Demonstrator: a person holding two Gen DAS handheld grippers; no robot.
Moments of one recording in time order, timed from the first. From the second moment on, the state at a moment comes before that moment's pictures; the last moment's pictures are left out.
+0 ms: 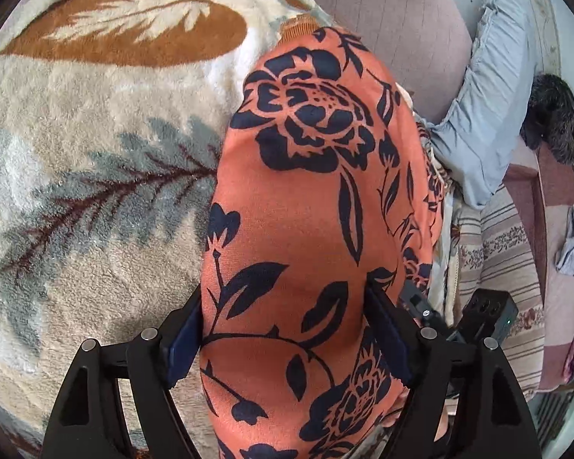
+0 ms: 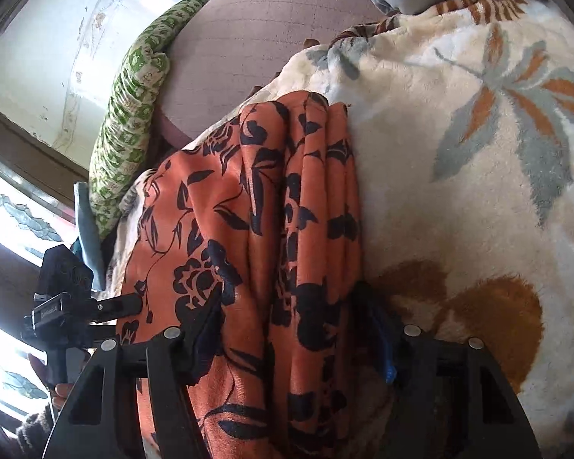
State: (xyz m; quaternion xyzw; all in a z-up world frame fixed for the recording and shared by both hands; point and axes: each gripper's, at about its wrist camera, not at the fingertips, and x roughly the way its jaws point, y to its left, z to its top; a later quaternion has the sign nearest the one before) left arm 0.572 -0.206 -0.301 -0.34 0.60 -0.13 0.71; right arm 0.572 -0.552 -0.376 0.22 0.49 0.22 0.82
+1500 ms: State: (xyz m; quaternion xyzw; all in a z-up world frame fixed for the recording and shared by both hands) left arm 0.286 -0.123 -0.137 -0.08 0.49 0.02 0.87; right arm 0.362 -0.410 -0.307 0.03 0.54 0.12 0.84
